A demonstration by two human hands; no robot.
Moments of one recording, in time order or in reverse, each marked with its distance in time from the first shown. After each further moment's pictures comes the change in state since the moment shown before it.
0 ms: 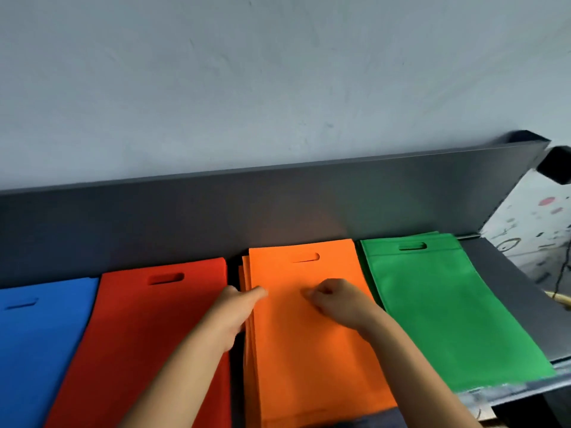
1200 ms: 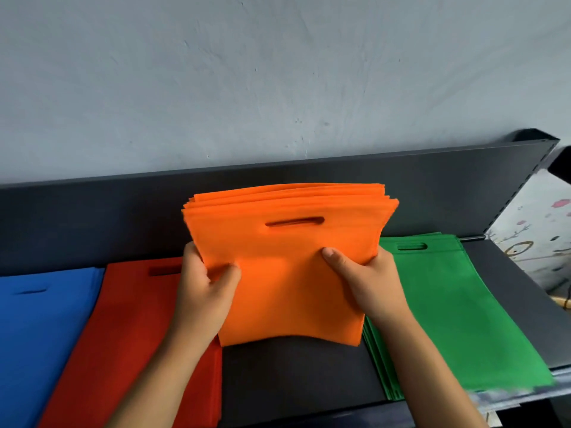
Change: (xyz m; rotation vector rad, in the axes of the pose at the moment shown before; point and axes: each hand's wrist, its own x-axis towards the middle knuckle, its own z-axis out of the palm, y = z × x) left_hand -0.070 0.027 -0.012 -0.043 0.368 0.842; right_hand -0.057 -0.026 -0.061 0.703 0.318 -0.408
